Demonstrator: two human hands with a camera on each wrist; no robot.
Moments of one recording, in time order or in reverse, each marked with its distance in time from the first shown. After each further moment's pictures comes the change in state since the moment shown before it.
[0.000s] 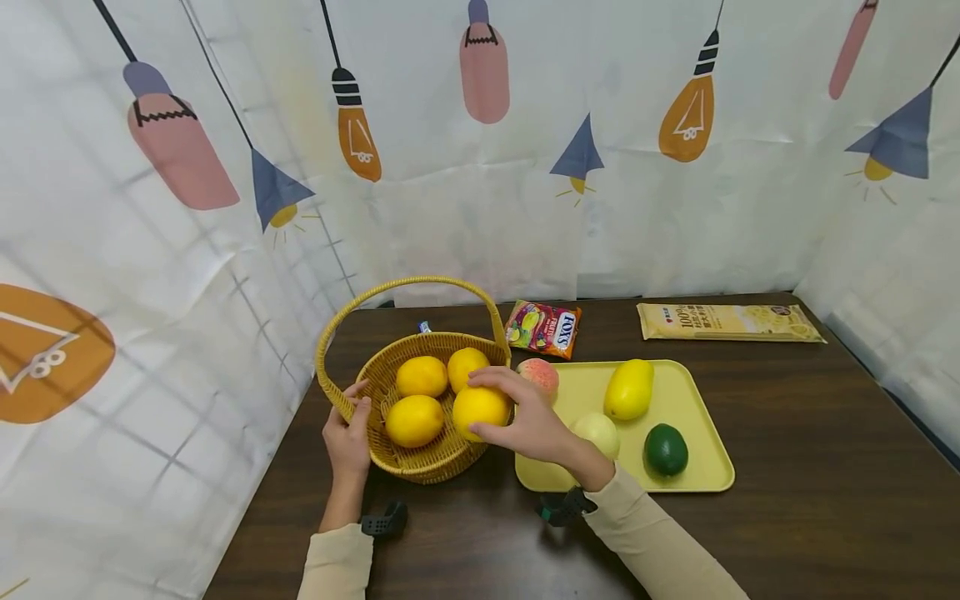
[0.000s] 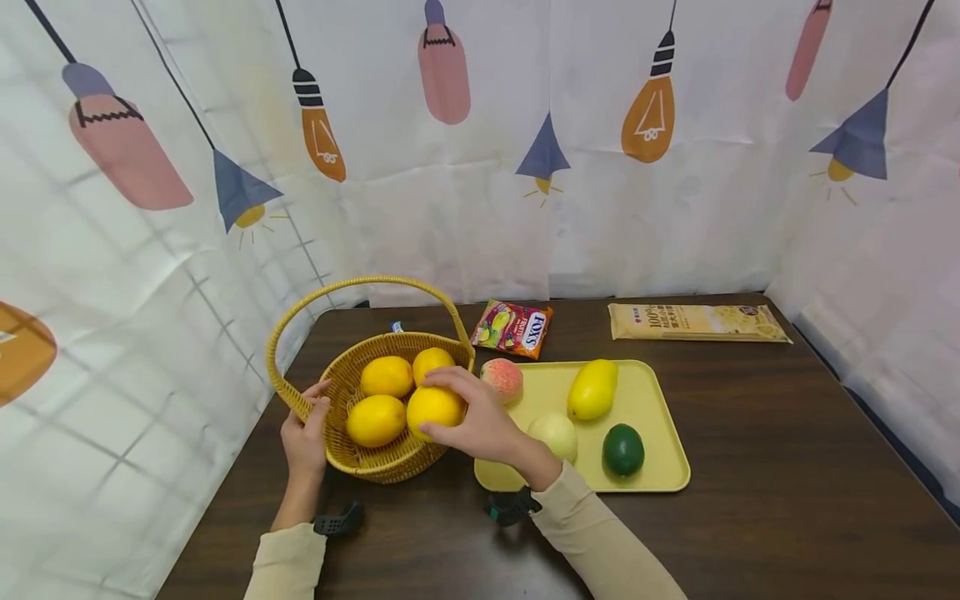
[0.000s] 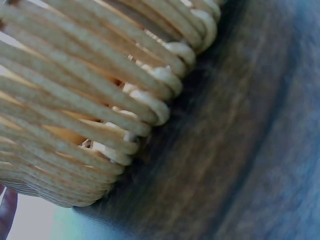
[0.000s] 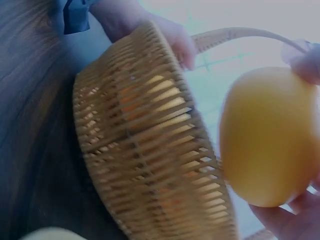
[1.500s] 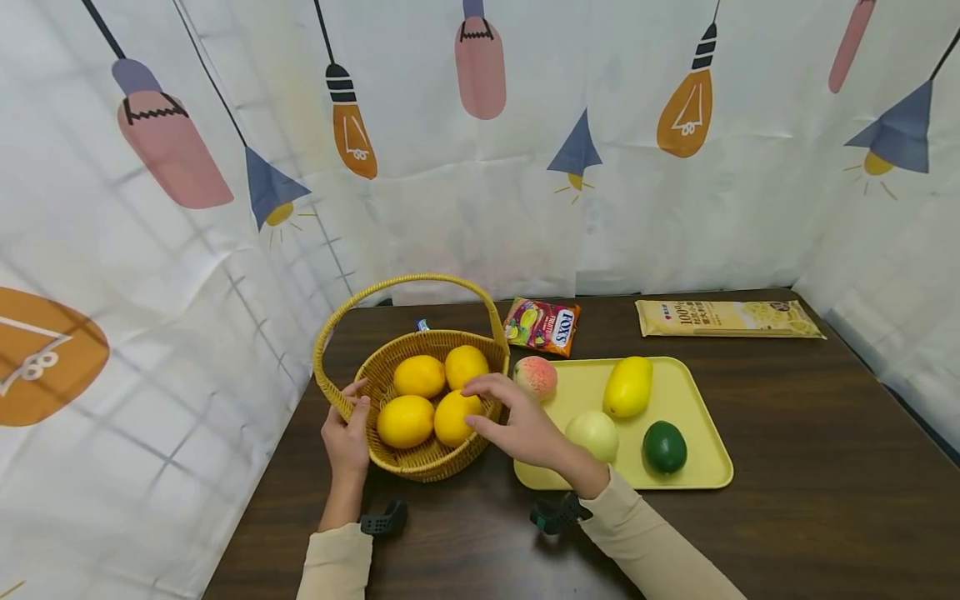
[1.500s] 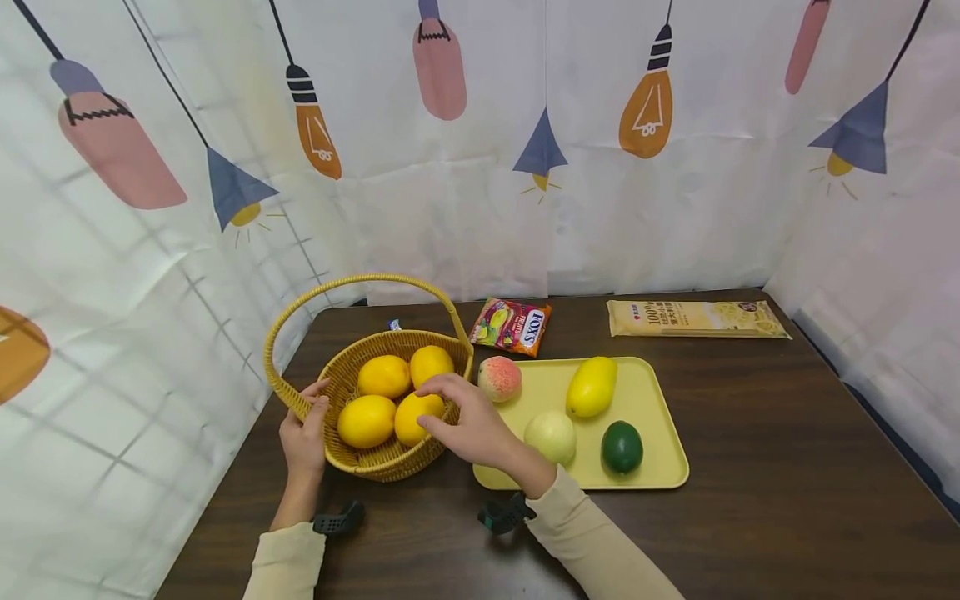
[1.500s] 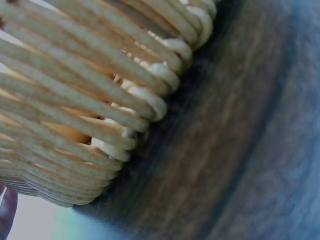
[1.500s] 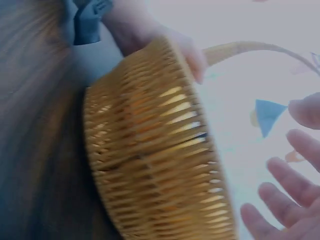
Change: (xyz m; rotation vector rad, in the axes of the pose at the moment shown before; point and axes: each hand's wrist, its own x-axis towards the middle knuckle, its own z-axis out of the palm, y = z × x) left_hand 0.009 -0.037 0.003 -0.014 0.039 -0.001; right_hand -0.004 0.010 0.008 0.032 -0.051 0.105
